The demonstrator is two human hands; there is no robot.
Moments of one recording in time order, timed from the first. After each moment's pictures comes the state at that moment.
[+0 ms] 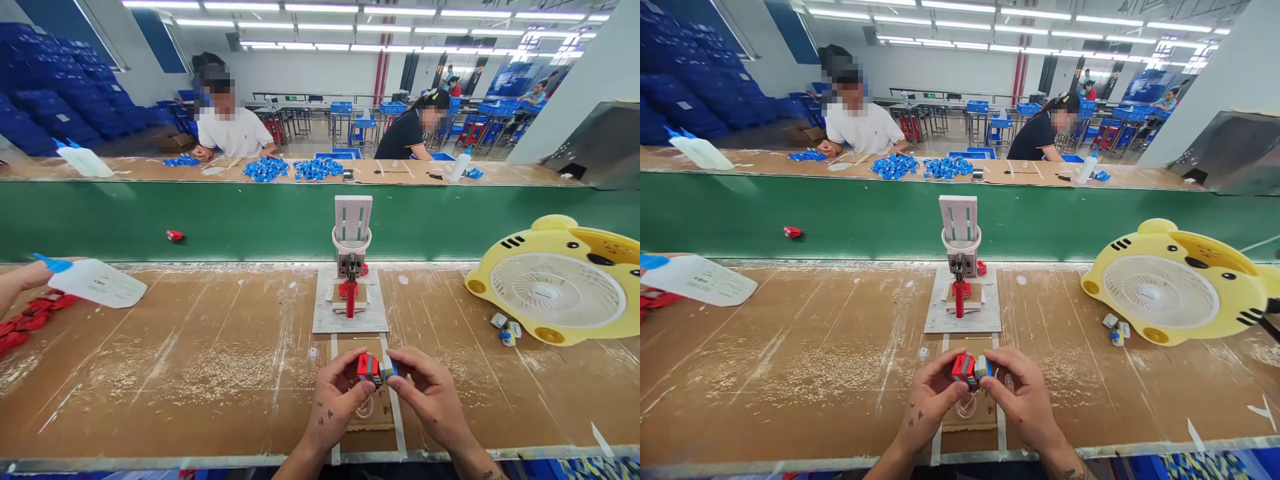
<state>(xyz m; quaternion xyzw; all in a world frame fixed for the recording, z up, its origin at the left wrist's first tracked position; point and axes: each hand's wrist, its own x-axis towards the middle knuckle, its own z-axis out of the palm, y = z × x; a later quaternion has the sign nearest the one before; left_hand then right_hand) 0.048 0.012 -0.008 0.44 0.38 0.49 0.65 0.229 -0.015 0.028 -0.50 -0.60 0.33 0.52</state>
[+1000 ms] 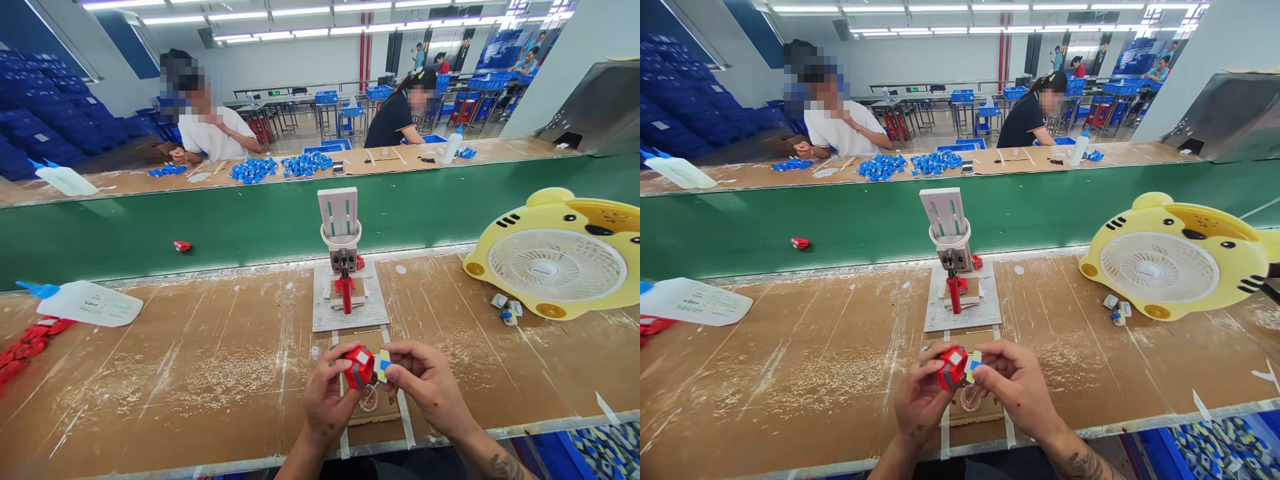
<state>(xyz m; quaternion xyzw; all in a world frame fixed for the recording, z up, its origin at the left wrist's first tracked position) 0.036 0.024 -0.012 0.64 0.25 0.63 0.35 0.208 -0.013 0.047 -0.49 -0.40 0.56 0.53</state>
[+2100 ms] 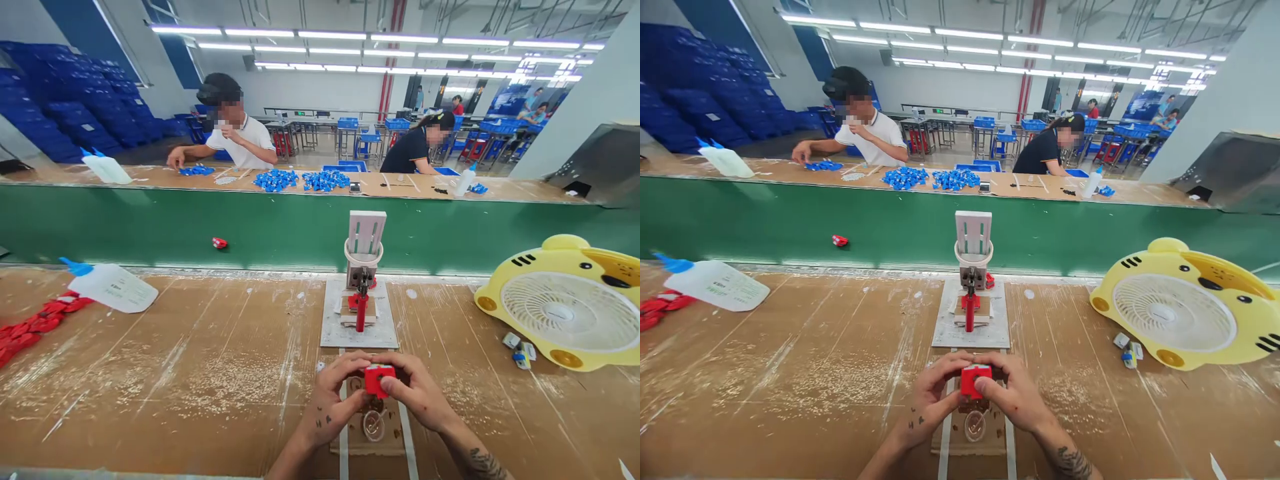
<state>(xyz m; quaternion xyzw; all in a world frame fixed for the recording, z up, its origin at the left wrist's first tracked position) 0.019 0.043 -0.013 0.61 0.30 0.49 0.55 0.217 0.024 0.027 -0.49 -0.60 0.48 0.40</state>
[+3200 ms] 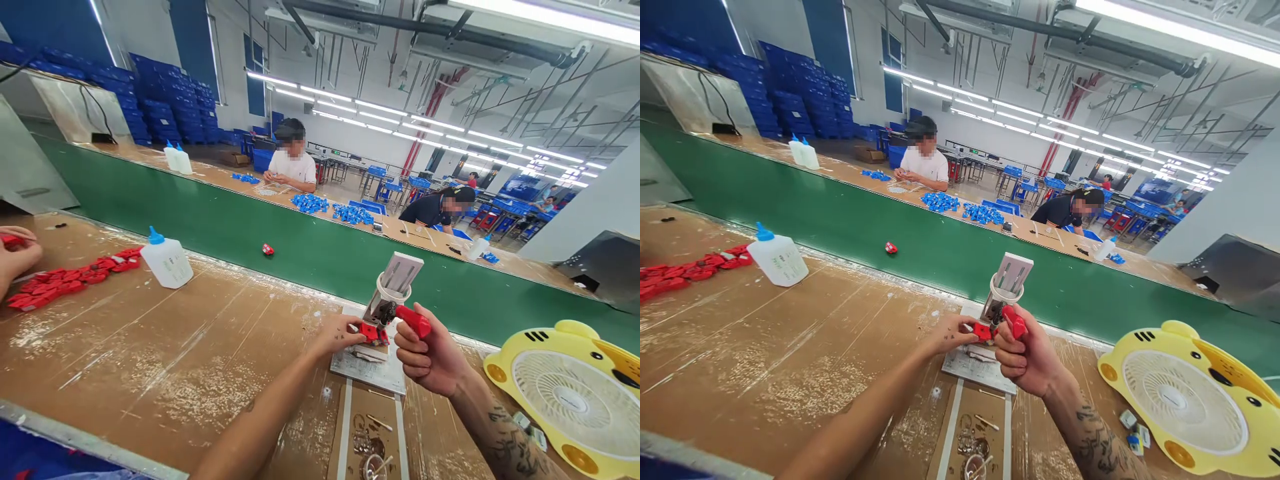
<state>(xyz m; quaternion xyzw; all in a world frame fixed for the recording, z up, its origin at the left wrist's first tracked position) 0.012 0.185 -0.006 0.66 0.39 0.36 0.52 0.196 0.108 0.141 -0.29 -0.34 0.83 0.33</state>
